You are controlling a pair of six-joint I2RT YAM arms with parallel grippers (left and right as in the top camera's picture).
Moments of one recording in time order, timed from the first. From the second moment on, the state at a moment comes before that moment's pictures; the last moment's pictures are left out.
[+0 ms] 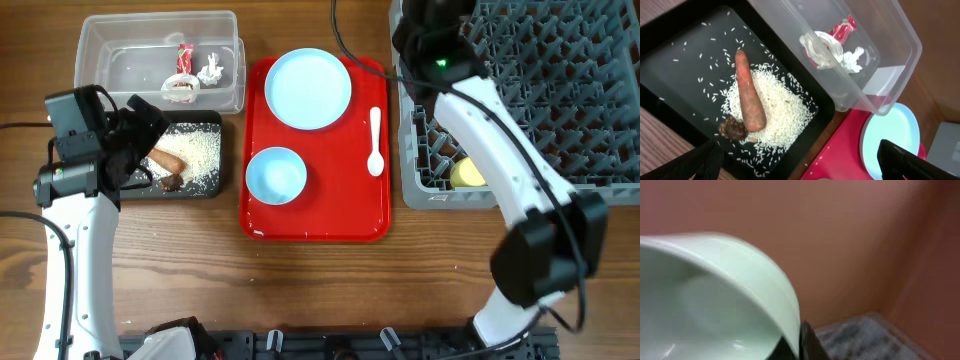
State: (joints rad) left arm 0.24 1.31 1.09 -0.68 0.08 -0.67; right arm 0.35 1.90 1.66 0.26 0.86 -0.20
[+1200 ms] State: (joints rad) left arm 0.24 1.31 1.09 -0.68 0.08 -0.67; right arm 0.22 2.30 1.66 0.30 0.85 -0.45
